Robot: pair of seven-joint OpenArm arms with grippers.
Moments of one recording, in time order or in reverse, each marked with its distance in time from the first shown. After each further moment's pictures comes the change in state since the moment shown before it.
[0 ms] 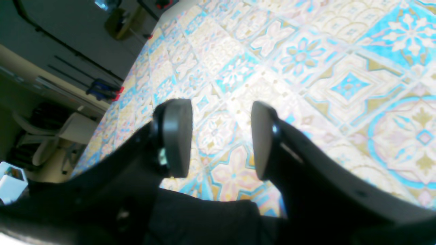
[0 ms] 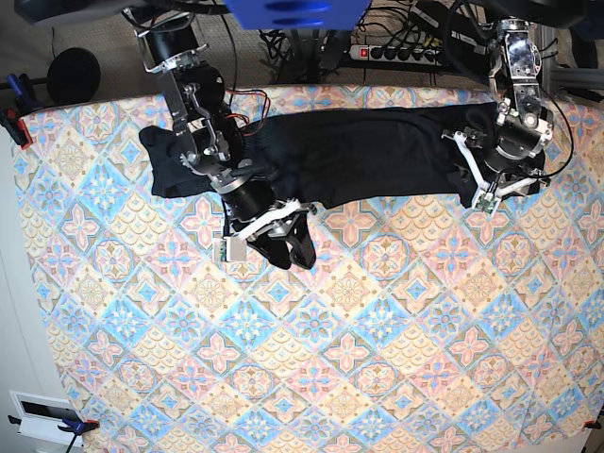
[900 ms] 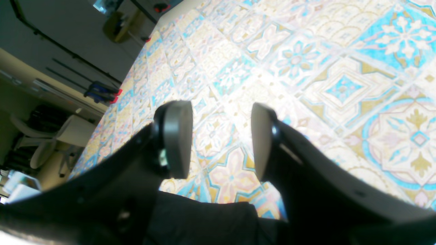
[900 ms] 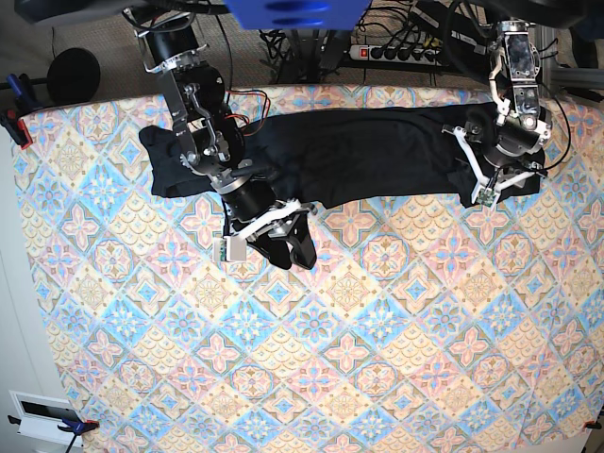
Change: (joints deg) left arm 0.2 0.0 0.0 -4.8 -0.6 -0.1 -0.2; right arm 0.0 -0.2 0.0 0.0 0.0 0.0 -0.2
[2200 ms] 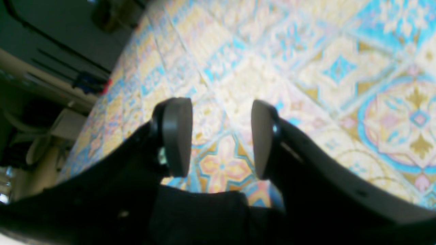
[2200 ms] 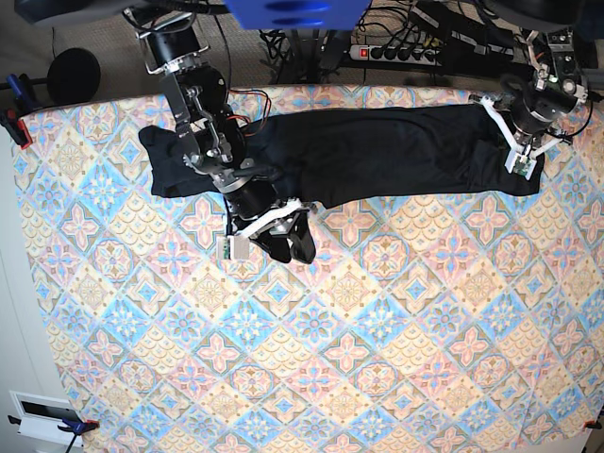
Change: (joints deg) left arm 14.7 -6.4 -12.0 6.0 -18.6 -0.2 -3.4; right arm 0.3 -0.1 -0.1 -3.8 0.0 0.0 0.2
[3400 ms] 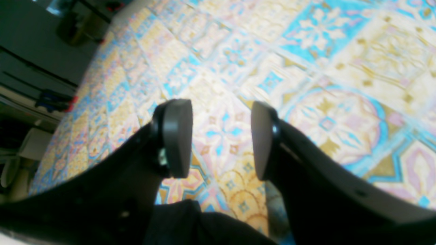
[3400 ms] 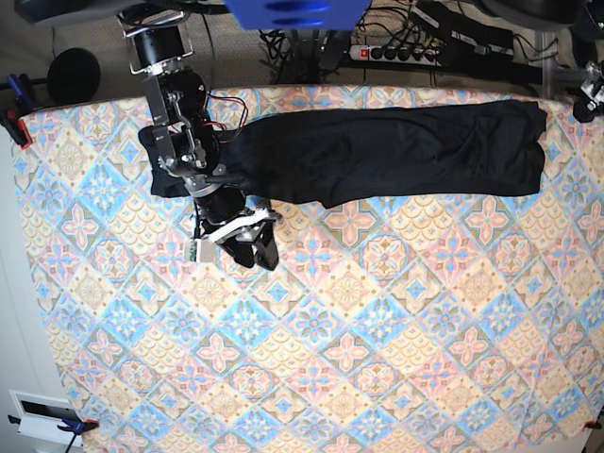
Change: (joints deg) left arm -4.3 -5.6 -35.0 -44.5 -36.8 0.1 8.7; right arm -0.2 3.1 5.9 -0.5 0.0 0.2 0.0
